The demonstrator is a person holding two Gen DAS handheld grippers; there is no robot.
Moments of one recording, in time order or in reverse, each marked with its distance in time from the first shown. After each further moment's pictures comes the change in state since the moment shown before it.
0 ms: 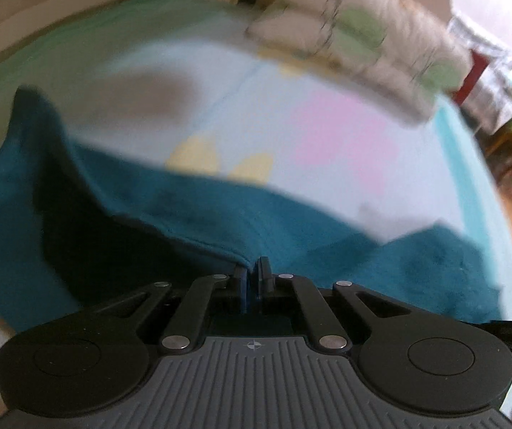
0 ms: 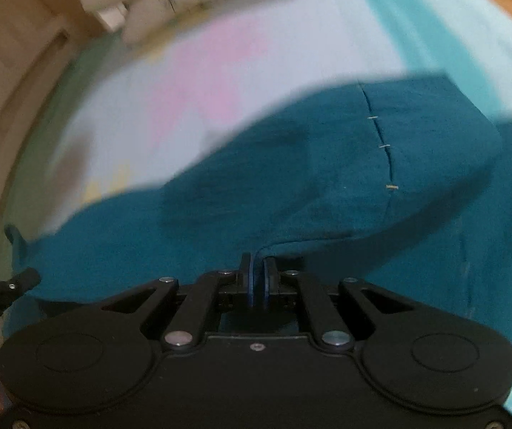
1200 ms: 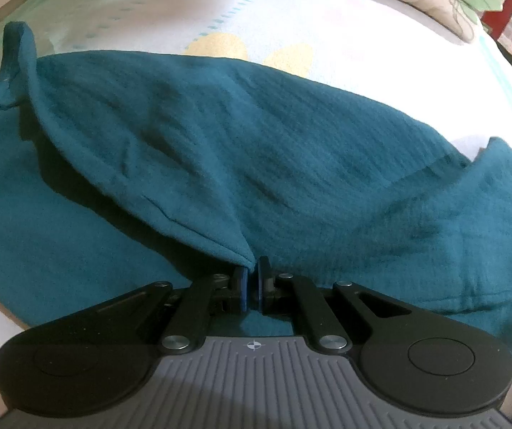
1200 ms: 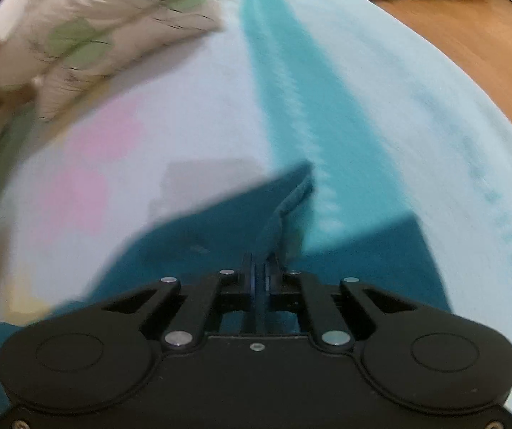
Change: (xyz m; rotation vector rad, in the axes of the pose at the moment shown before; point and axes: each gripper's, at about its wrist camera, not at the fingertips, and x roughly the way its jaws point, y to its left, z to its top) left arm 0.068 0.008 -0.035 0.048 0.159 0.097; right arm -0.028 -0.102 0.107 0.092 -0.211 -0.106
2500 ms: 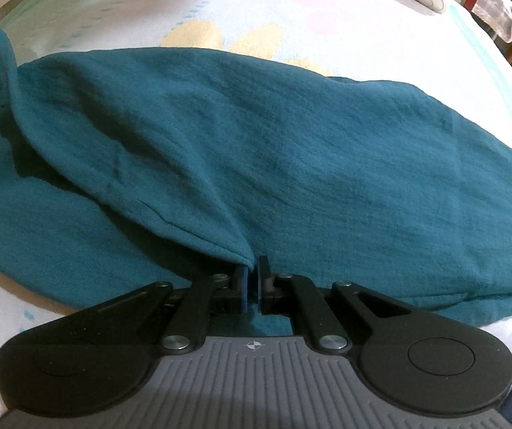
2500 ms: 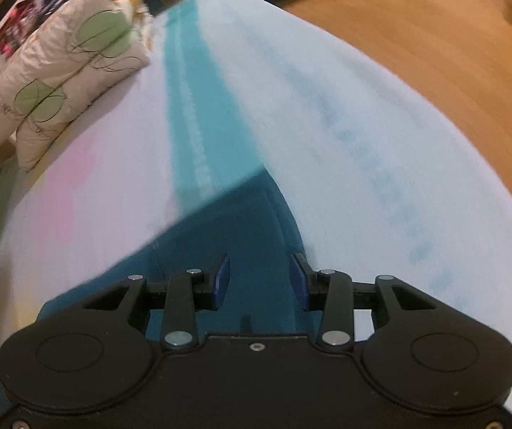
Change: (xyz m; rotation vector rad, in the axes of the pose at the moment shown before) left arm -0.023 -0.011 -0.029 0.117 0.020 -0.013; right arm -0.052 -0.107 -0.043 0.149 -0.068 -0.066
